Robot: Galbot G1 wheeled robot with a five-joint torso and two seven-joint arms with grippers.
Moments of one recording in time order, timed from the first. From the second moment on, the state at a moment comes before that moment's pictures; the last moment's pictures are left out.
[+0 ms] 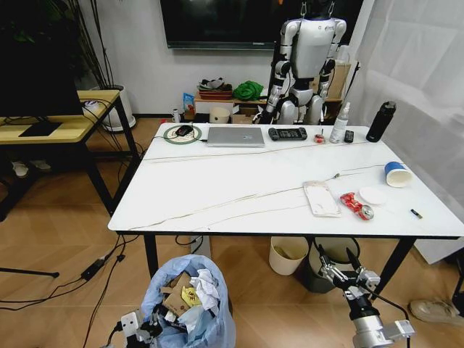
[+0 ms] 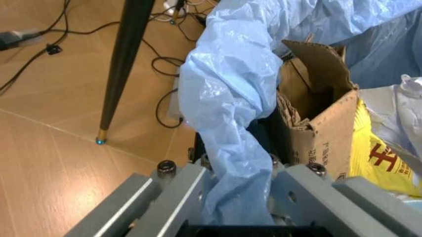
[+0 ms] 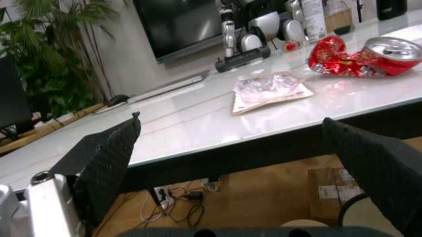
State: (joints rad) left arm 1.91 -1.47 -0.60 -2.04 -0.54 0.16 -0.04; right arm -1.63 1.43 0.74 1.77 0.60 0.30 -0.44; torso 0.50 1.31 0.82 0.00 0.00
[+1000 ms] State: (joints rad) left arm 1.90 -1.48 -0.59 -2.03 -0.53 0.17 -0.04; right arm -1.62 1.40 0.75 1.76 0.62 0.30 -0.45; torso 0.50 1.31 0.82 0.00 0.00
